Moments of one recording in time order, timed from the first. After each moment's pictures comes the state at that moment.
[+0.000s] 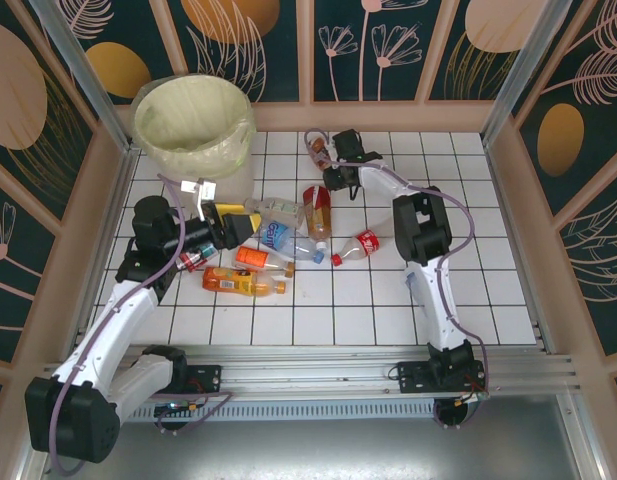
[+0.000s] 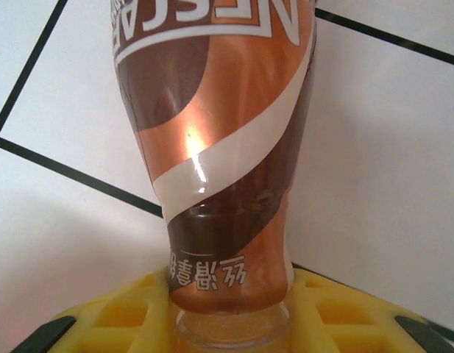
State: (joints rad) left arm -0.20 0.97 0.70 0.08 0.85 -0.54; right arm 0.40 2.41 1.98 -0.50 -0.03 0.00
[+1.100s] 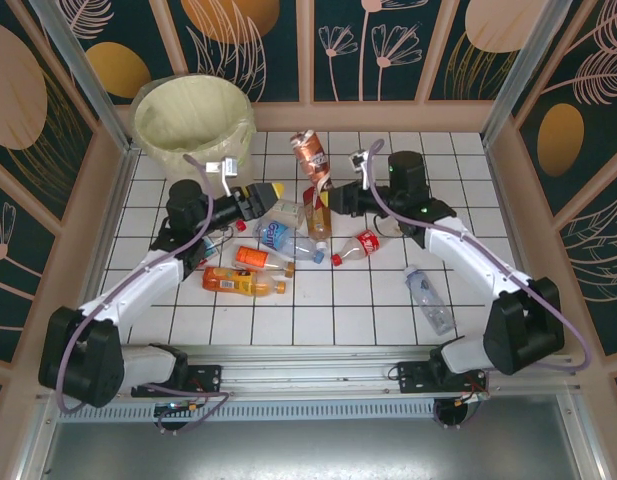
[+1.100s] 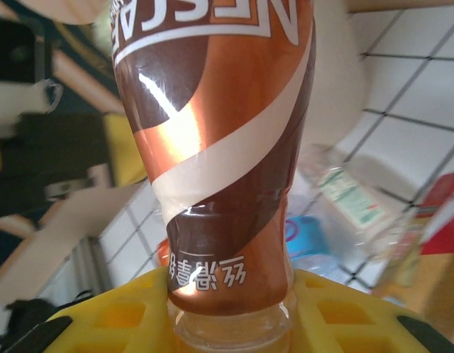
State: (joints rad) left arm -0.36 1.29 0.79 0.45 0.66 -0.84; right arm 0.44 1.38 1.05 -0.08 -0.73 0.35
